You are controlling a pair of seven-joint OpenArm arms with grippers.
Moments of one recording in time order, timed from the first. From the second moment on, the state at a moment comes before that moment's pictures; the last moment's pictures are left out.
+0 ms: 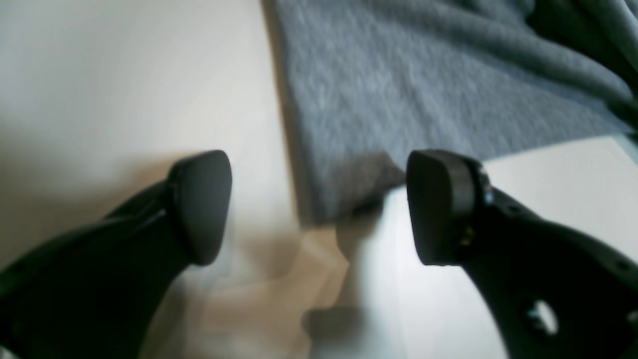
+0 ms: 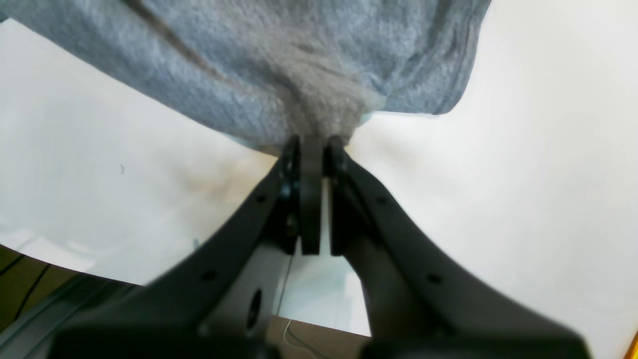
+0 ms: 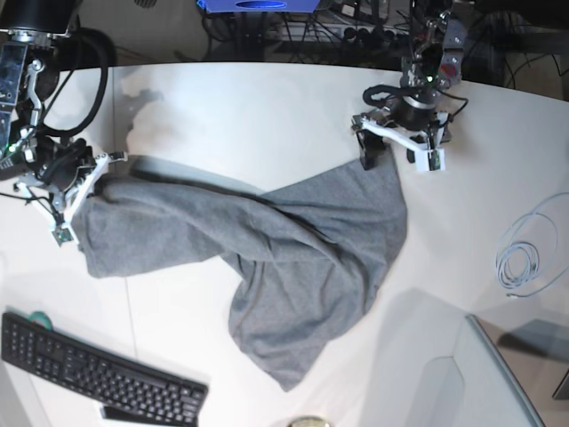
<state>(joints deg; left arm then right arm) 18.0 -12.8 4.8 76.0 -26.7 0.0 7.9 -7.7 10.0 15.1 98.8 14.5 24.9 -66.6</state>
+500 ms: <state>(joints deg) 17.1 -16.3 3.0 94.3 22.0 -1.3 12.6 -7.9 7.7 15.0 98.8 14.6 24.9 -66.5</state>
